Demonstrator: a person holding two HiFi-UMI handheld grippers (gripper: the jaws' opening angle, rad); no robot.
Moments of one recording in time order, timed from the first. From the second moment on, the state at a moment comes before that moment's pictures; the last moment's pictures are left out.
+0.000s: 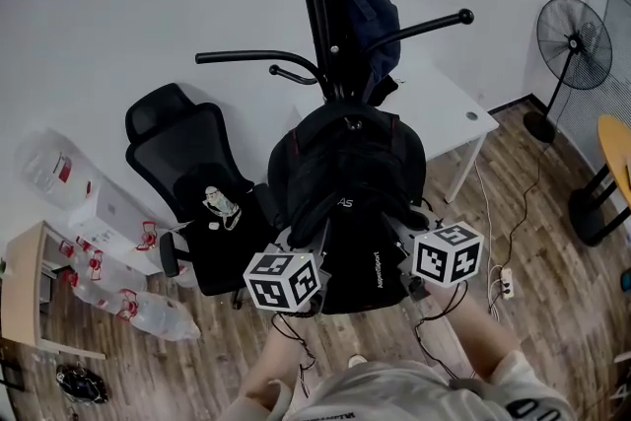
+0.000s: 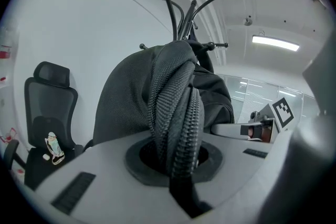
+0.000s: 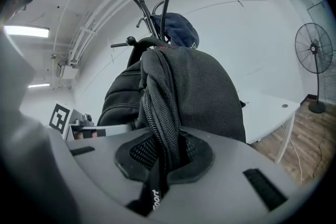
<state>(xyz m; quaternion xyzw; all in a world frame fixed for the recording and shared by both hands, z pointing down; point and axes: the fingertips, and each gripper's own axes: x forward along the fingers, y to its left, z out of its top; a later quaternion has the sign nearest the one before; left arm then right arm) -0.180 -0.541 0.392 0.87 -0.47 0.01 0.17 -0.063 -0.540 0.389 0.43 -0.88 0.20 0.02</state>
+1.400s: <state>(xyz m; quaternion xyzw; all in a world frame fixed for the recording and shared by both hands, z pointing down) -0.178 -0.551 0.446 0.86 -0.52 -0.01 -0.02 -0.068 -0.538 0.439 0.45 -0.89 0.01 0.00</state>
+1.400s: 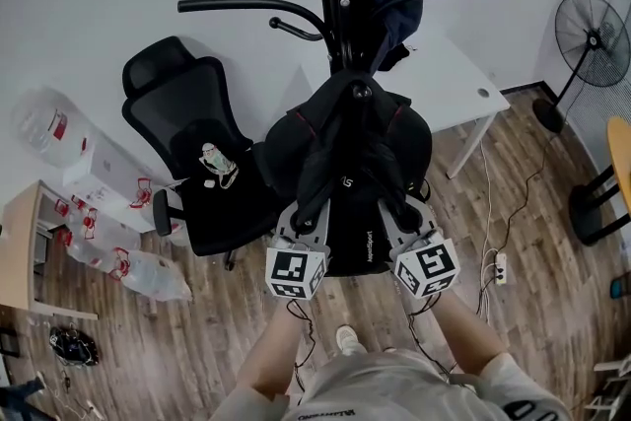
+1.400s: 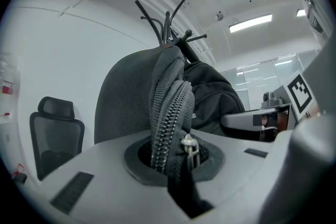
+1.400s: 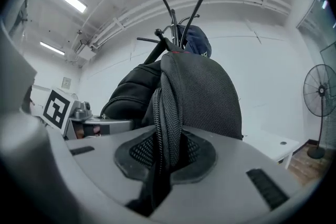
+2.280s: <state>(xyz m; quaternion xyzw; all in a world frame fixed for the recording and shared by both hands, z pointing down) -0.202 -0.462 0.422 0.83 -0.56 -0.03 -0.04 -0.036 -0.454 0.417 0.42 -0.90 -0.04 -0.03</state>
